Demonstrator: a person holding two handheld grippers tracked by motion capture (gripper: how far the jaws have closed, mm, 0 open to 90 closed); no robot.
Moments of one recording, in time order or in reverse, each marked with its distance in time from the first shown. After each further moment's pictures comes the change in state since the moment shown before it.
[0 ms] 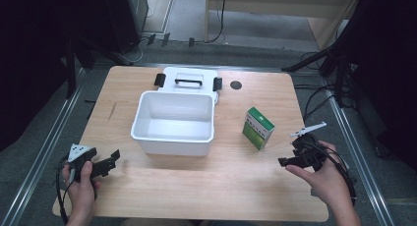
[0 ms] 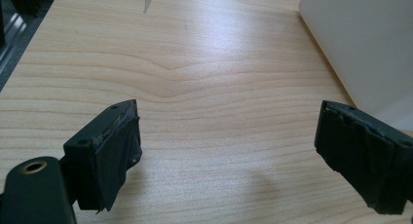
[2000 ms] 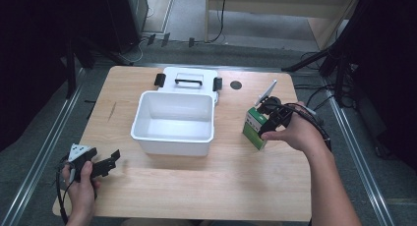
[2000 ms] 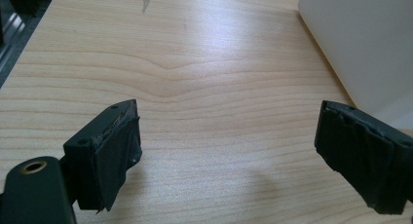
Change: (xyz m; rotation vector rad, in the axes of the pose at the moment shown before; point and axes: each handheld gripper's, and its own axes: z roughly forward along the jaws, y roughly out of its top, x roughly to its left) left arm 0.000 0.000 0.000 0.001 -0.003 0.002; right arm 0.033 0.128 0.006 0.254 -0.084 -0.215
